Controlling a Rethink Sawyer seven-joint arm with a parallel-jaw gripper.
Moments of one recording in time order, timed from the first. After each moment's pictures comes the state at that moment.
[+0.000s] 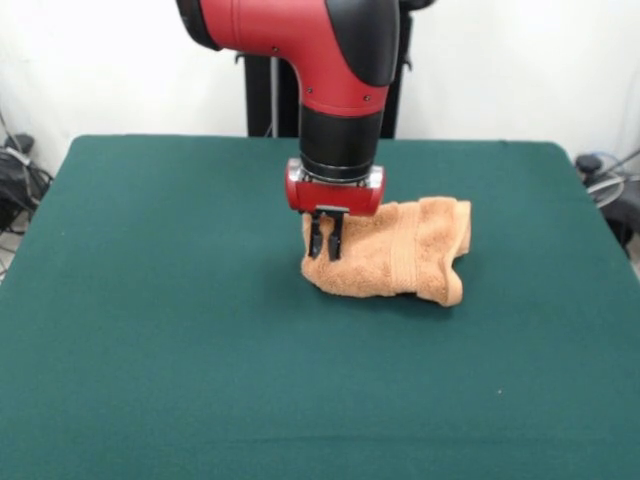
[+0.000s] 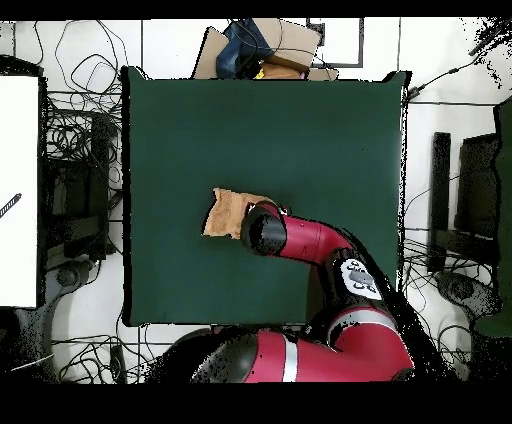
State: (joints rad) arm -0.31 -0.49 0.02 1.79 -0.09 0.16 1.57
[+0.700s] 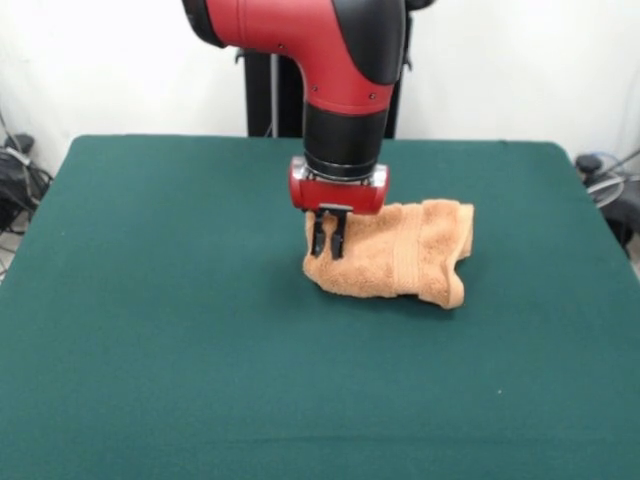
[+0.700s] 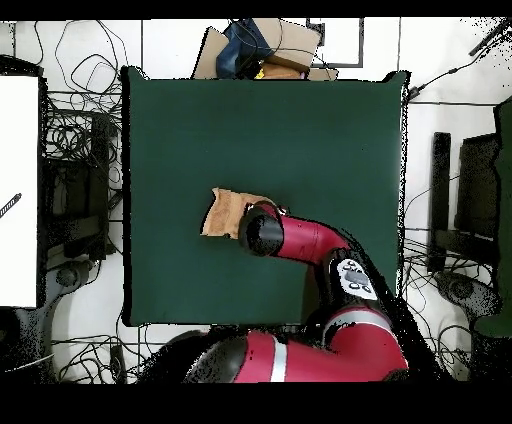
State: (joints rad) arm -0.27 -0.50 0.00 1.79 -0.07 0.16 1.58
